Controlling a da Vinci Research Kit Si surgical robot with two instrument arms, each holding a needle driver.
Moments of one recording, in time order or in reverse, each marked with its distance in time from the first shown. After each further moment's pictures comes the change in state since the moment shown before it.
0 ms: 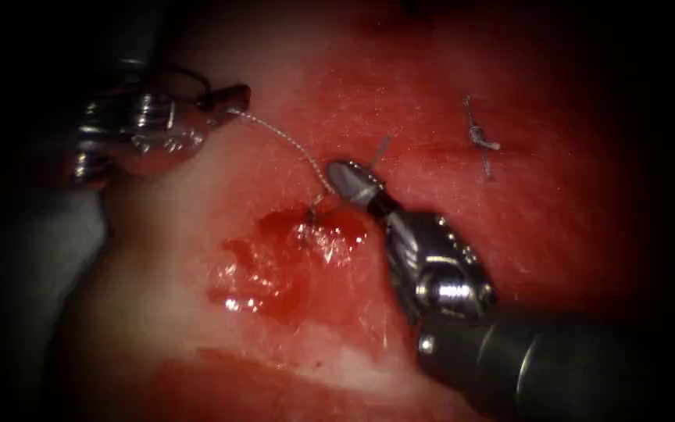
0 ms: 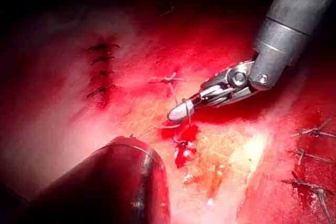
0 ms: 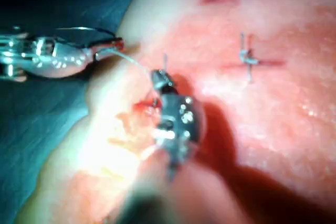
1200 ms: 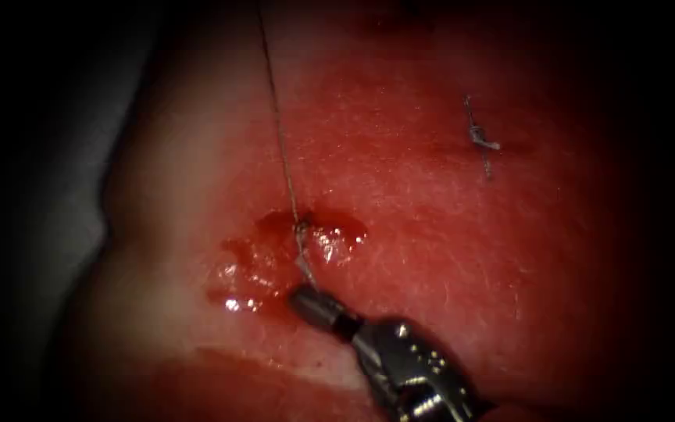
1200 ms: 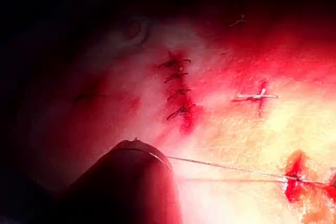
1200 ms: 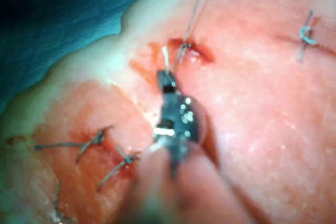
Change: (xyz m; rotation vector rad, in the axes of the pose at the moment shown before) right arm -0.008 -0.001 -0.005 0.186 -0.207 -0.265; left arm -0.007 -0.013 0.010 0.029 -0.078 -0.091
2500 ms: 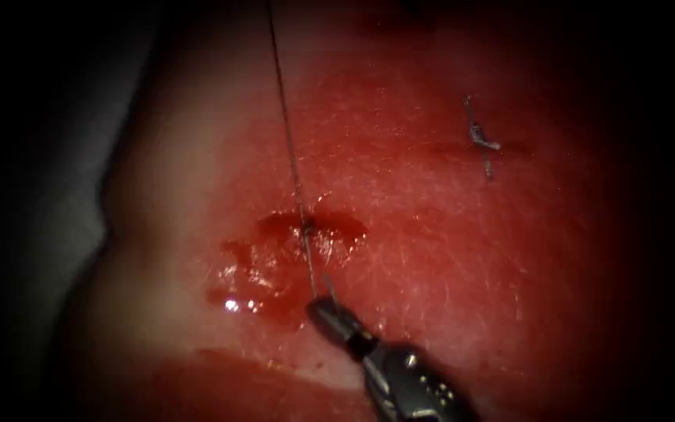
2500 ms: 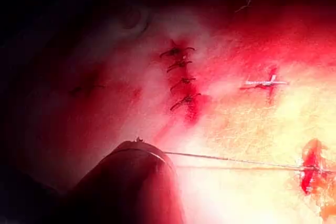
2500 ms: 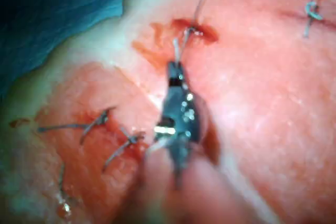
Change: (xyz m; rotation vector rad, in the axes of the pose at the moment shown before) right arm -0.004 -0.002 -0.002 0.026 -0.048 -0.019; left arm -0.002 0.000 0.004 0.091 0.008 -0.011
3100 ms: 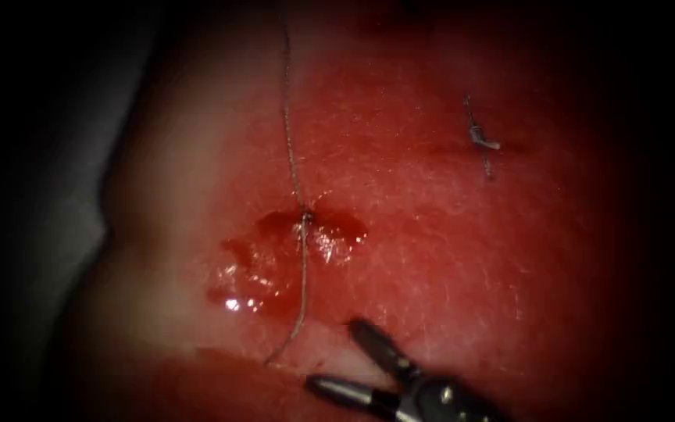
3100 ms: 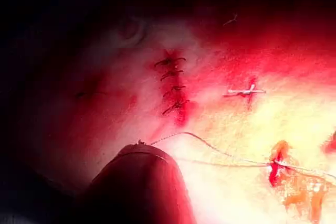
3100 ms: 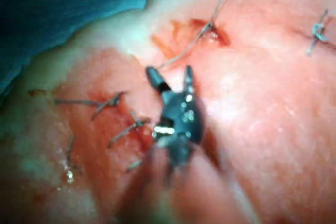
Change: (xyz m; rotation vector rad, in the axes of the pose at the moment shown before) right arm 0.008 -0.001 -0.004 0.004 0.058 -0.109; left arm 0.002 0.001 -0.011 -0.028 0.026 -0.101
